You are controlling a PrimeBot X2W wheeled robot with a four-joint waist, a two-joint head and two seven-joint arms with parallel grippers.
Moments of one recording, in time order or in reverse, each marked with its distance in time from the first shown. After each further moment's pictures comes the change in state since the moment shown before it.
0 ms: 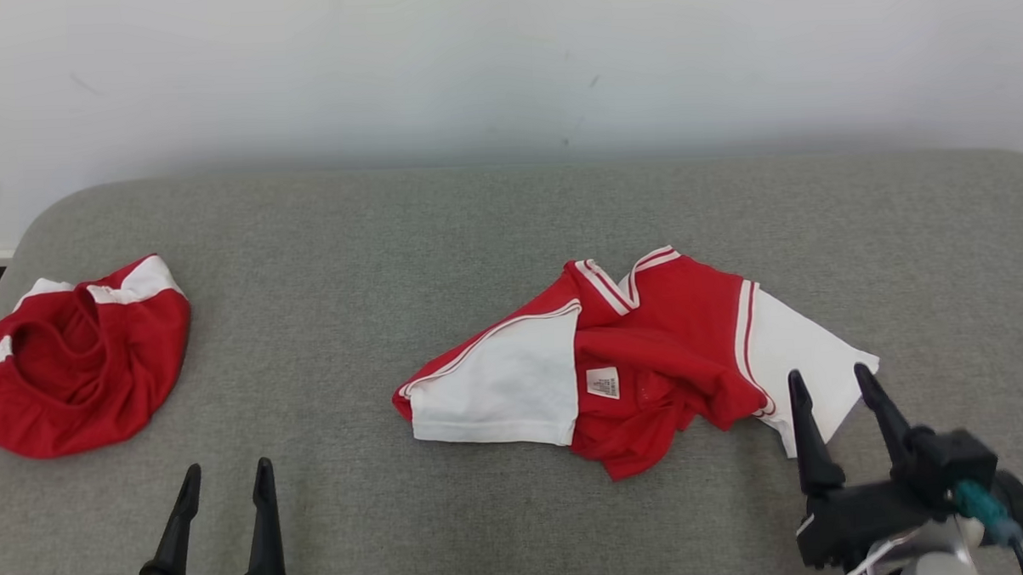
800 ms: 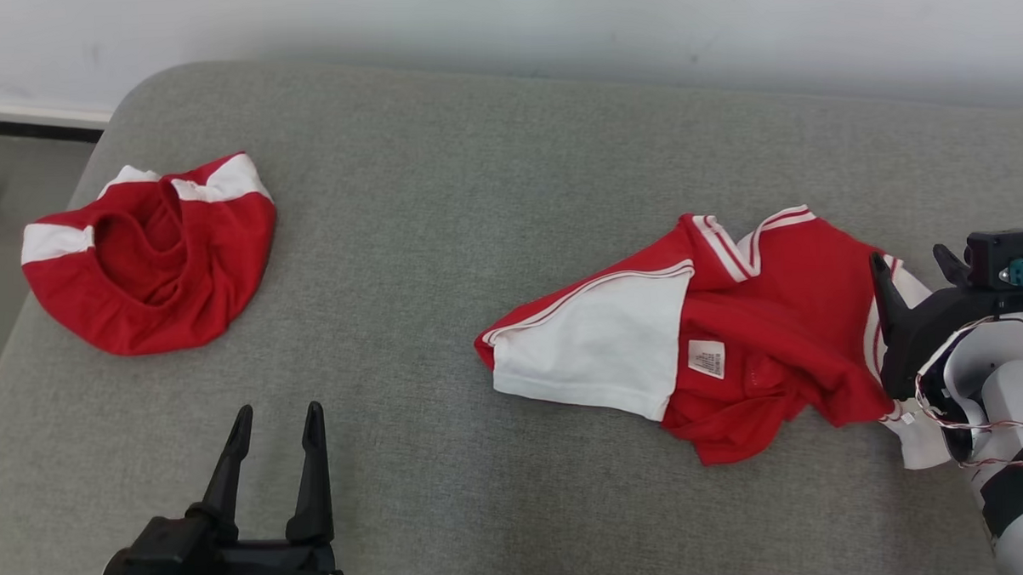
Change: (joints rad) left arm -0.109 -0.036 -0.078 0.034 -0.019 0.000 0.000; right arm -0.516 -0.242 0.067 0.526 0.080 0.000 0.247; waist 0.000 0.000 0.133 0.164
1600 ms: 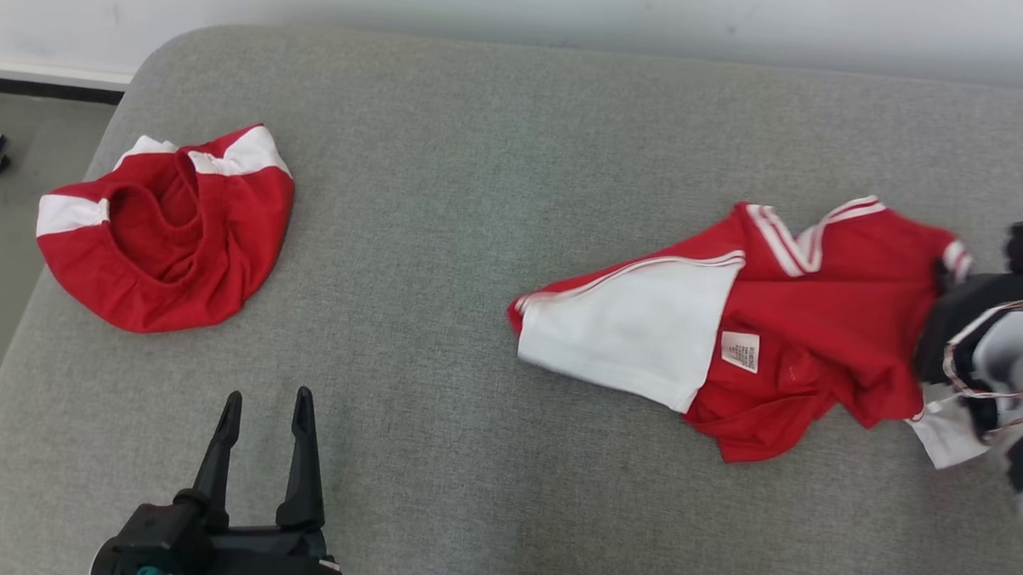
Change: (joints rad) left arm -0.035 0.005 0.002 0.016 -0.018 0.000 0.000; right arm -0.191 -0.010 -0.015 0.387 0.036 0.001 -0.039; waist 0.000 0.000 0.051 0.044
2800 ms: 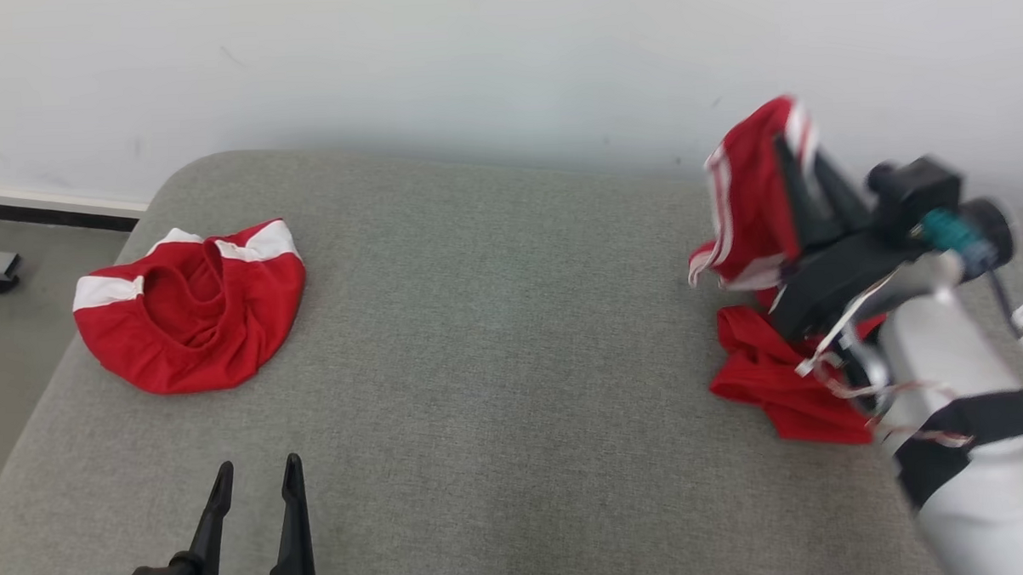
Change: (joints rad) left arm 0.114 -0.013 0.046 0.001 0.009 0.000 0.000; right arm 0.080 0.053 0.249 -0.544 0.025 -0.001 -0.165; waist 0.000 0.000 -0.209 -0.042
